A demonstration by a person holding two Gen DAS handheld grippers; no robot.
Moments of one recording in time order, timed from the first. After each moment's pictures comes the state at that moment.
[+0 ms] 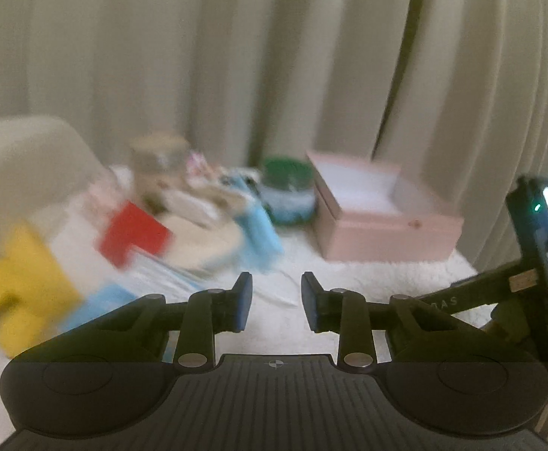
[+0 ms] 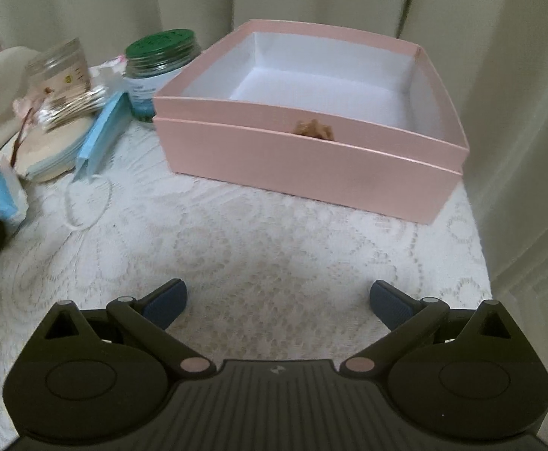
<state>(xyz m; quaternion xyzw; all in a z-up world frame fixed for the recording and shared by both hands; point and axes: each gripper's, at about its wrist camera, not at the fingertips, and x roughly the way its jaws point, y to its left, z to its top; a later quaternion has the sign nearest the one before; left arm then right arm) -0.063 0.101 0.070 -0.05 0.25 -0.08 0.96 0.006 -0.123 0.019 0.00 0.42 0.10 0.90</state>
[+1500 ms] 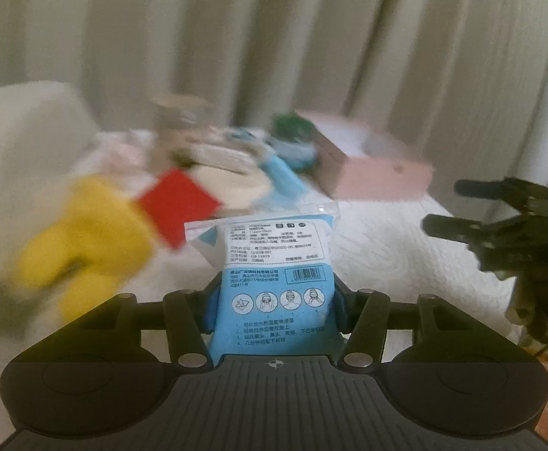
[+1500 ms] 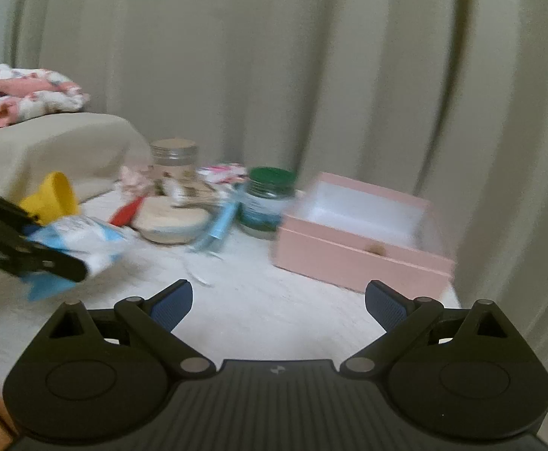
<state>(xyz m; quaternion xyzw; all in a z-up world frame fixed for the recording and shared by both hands) -0.104 0.202 0.059 -0.04 0.30 -0.17 0.94 -0.122 -0.072 0.055 -0.06 0.17 0.18 0.97</state>
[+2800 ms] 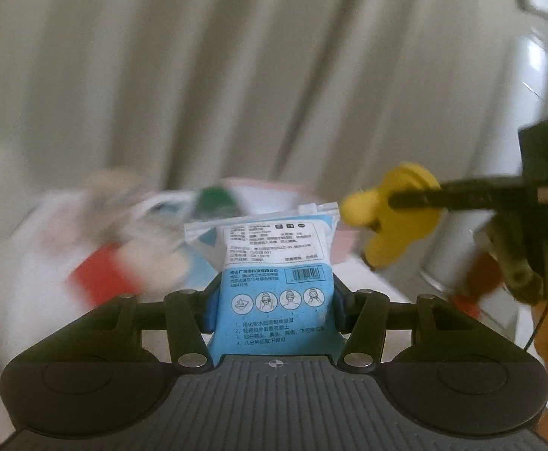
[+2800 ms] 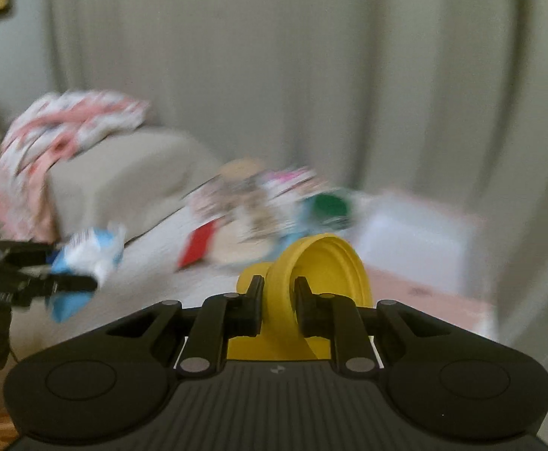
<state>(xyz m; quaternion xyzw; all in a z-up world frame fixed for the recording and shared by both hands) -0.071 0.151 0.132 -0.06 0.24 -0.30 0.92 -0.103 -0.131 0.162 -0.01 0.23 0.24 0.94</state>
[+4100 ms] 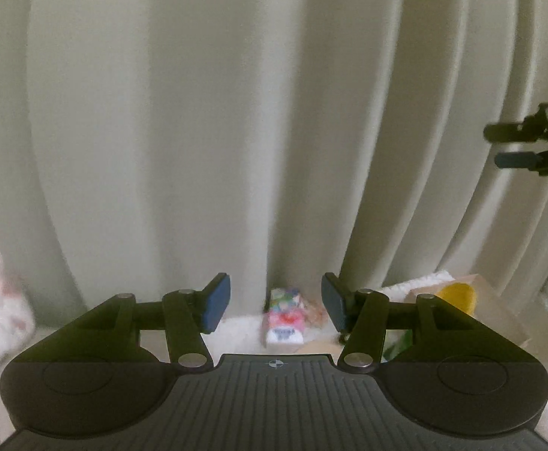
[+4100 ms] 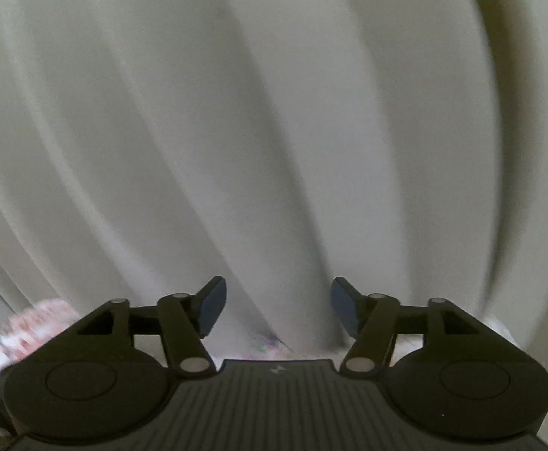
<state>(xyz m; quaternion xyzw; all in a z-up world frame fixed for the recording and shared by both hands) 0.156 0.265 0.234 -0.03 0.28 -0.12 0.95 0.132 -0.092 0.311 0.18 0.21 0.21 0.94</state>
